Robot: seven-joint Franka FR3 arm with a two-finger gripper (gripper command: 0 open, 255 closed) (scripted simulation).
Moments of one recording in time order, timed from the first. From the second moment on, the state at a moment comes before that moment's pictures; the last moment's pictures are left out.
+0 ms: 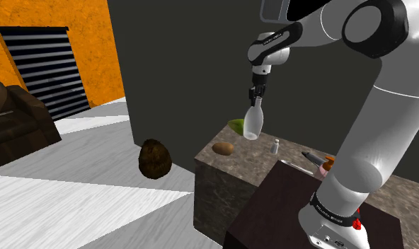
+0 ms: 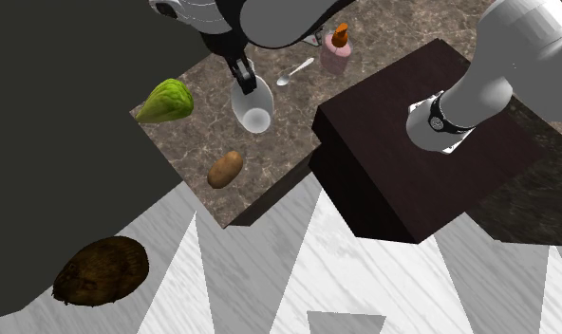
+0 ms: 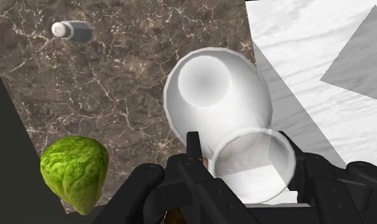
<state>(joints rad) -0.15 0.05 -0.41 -2.04 0.00 2.04 -0.48</state>
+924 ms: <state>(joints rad) -0.14 -0.01 -0.41 -1.91 -0.02 1.86 -0.46</state>
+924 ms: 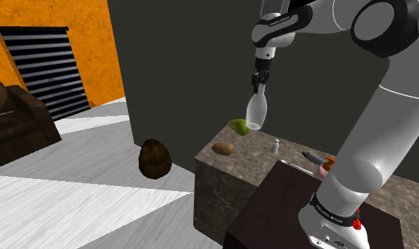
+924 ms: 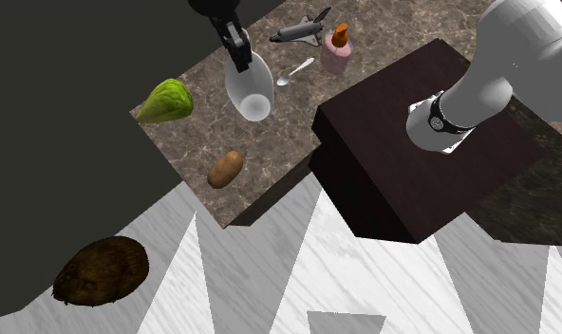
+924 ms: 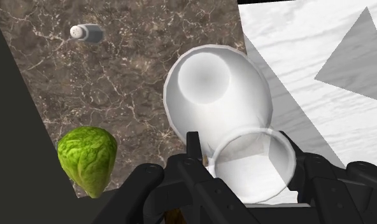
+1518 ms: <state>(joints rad) -0.16 -0.06 -0.42 -1.88 -0.05 1.78 -0.49</state>
